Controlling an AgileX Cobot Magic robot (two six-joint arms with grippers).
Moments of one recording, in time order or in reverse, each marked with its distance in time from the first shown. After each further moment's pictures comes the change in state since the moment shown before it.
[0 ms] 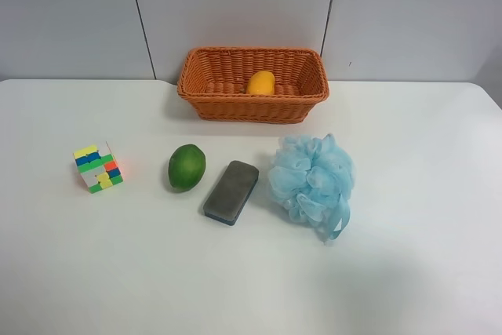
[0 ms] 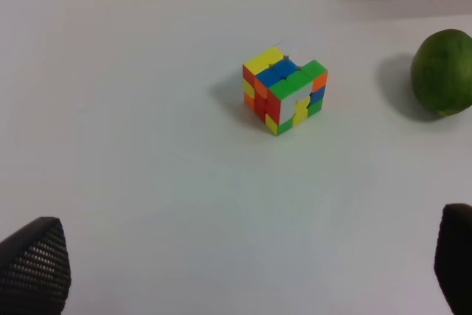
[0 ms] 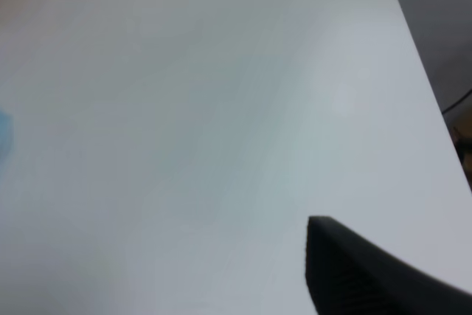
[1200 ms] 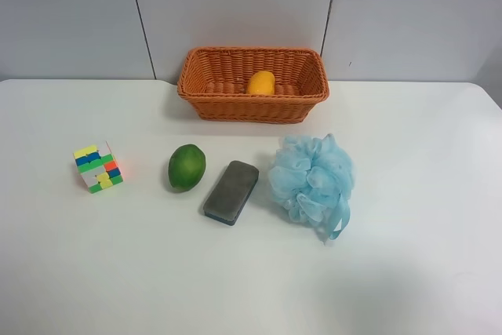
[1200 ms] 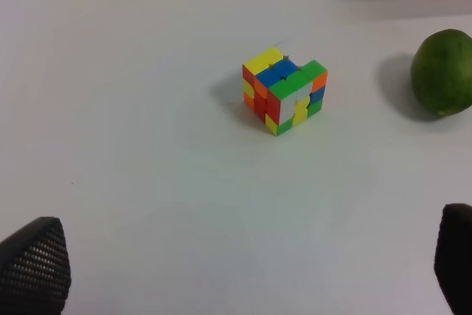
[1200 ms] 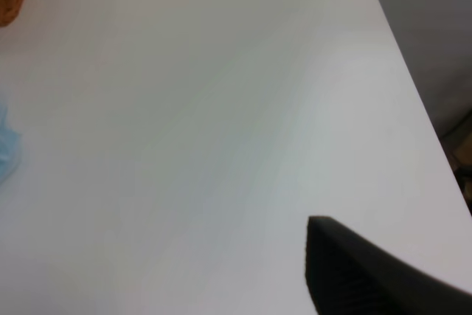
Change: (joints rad) left arm 0.000 0.000 0.000 0.000 0.000 0.000; right arm 0.003 -0.096 0.001 0.001 0.005 0.000
